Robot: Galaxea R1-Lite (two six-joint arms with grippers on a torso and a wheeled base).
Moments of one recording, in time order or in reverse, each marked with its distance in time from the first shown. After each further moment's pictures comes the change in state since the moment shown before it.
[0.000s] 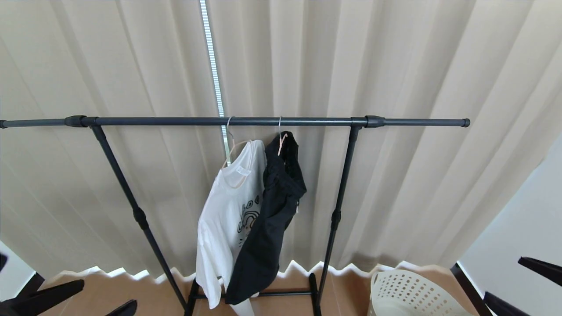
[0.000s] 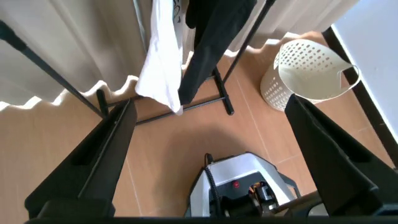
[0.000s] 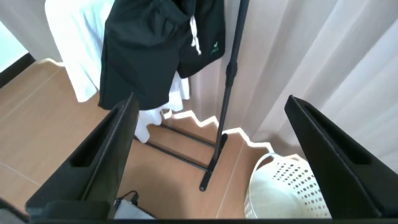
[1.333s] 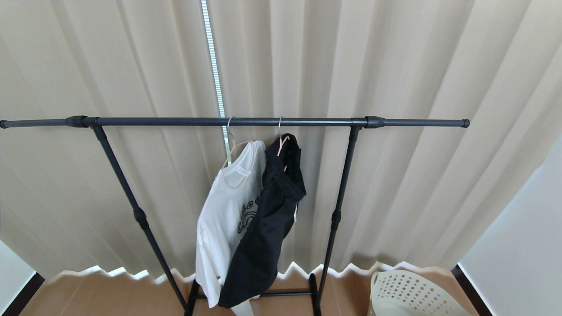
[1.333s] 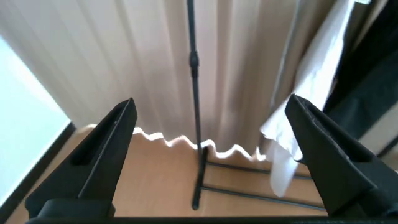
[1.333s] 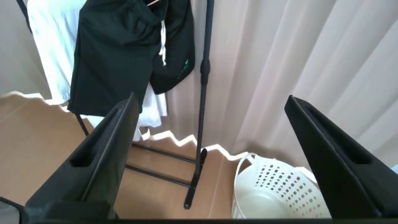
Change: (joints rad) left arm 0.591 -0.744 0.335 -0.016 0.021 0.232; right arm -0.157 -0.649 0.113 0.346 0.013 0.003
